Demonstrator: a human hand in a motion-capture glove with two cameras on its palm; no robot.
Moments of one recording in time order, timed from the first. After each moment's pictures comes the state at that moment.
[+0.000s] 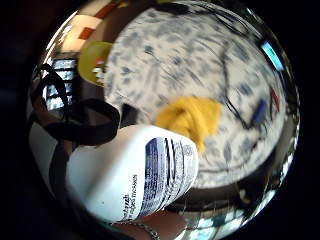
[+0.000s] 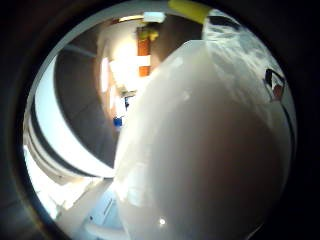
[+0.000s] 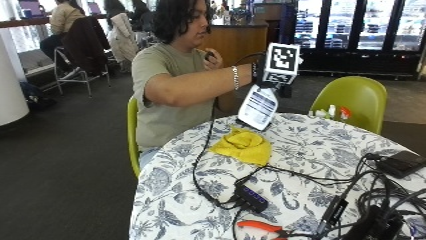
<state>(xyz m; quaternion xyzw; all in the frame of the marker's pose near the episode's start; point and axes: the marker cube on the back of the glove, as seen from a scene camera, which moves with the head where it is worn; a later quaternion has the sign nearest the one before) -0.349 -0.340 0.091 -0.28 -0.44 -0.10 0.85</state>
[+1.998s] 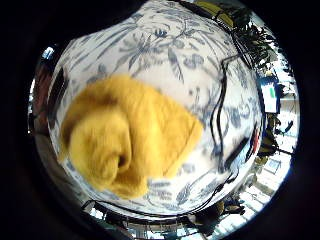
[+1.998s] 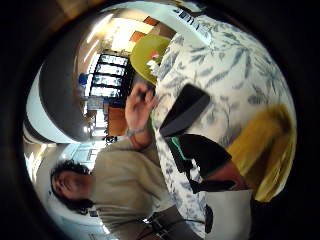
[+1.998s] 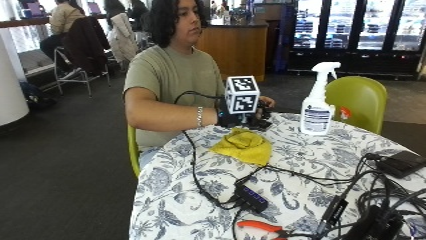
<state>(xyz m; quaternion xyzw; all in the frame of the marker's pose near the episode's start) -0.262 -0.223 0.198 -0.23 -0.19 -0.34 0.89</state>
